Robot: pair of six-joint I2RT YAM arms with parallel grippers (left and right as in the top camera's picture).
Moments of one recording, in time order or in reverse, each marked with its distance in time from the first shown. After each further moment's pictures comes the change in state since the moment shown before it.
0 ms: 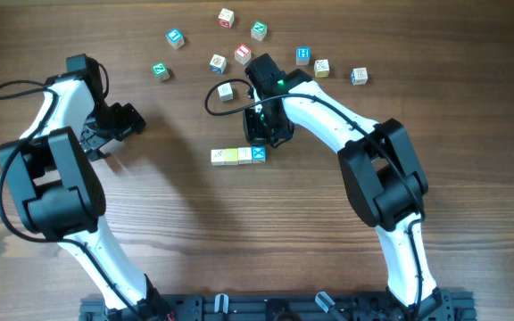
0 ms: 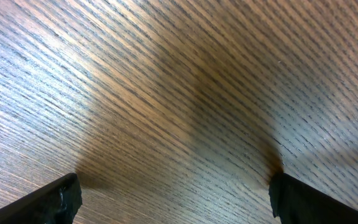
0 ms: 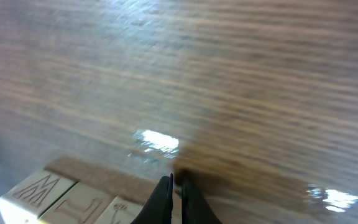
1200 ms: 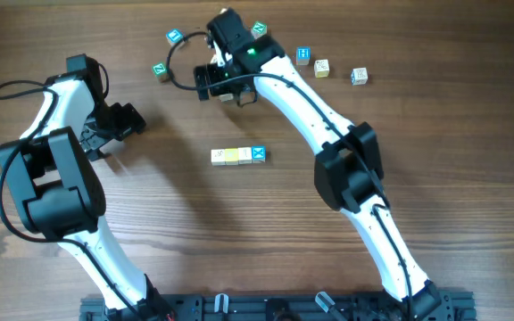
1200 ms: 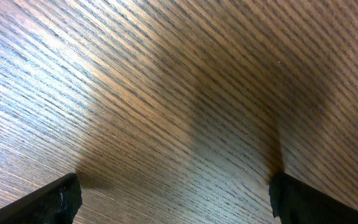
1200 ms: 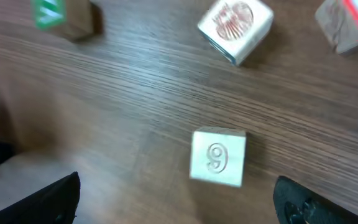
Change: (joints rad) left arm 0.000 0.000 0.000 0.000 0.000 0.000; right arm 0.055 0.314 0.715 -0.104 0.118 -0.108
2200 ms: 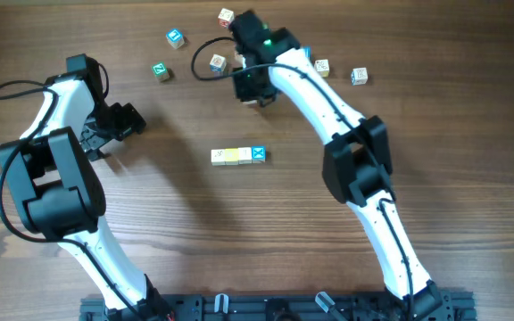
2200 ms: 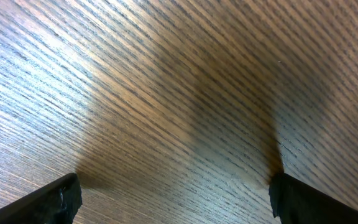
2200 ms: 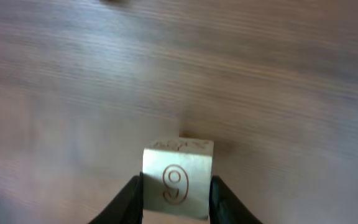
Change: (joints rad) left arm 0.000 0.000 0.000 0.000 0.000 0.000; right arm -0.074 -0.019 -0.004 -0.232 0.073 -0.003
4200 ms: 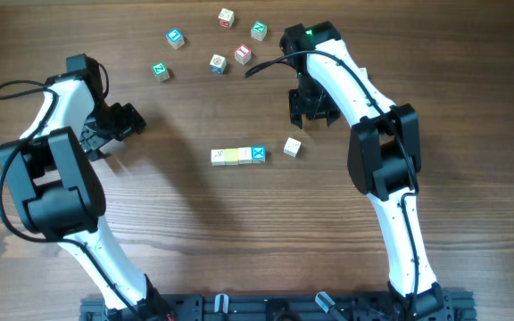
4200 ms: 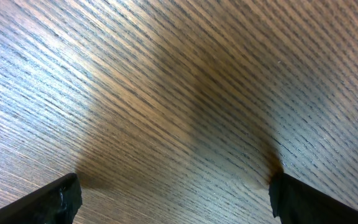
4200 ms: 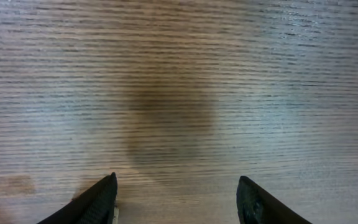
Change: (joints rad) left arm 0.000 0.000 0.000 0.000 0.000 0.000; right arm -0.148 -0.062 -0.208 -0.315 0.166 -0.006
